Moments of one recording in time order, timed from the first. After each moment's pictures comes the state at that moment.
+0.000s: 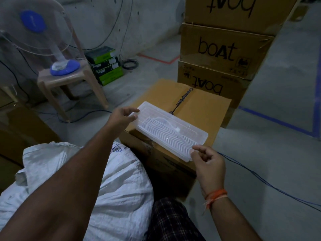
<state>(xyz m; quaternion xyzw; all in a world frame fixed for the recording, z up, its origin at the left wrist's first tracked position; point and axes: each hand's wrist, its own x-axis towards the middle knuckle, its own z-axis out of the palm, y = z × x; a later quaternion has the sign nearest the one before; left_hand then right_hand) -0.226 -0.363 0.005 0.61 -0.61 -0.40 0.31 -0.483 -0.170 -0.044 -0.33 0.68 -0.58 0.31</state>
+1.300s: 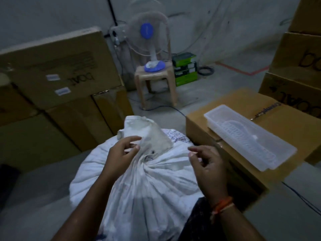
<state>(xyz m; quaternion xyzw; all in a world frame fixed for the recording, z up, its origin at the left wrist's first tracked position) -0.061 -0.086 0.024 0.73 -0.53 -0.19 0.39 -0.334 -0.129 0.002 -0.61 0.44 -0.54 0.38</state>
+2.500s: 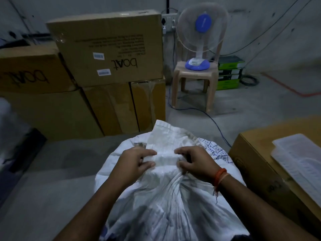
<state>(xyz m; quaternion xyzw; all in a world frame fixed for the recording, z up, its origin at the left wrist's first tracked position) 0.061 -0.058 -0.006 0.78 -0.54 -0.13 0.29 -0.141 -0.223 -0.013 -0.89 0.29 -0.12 0.34</state>
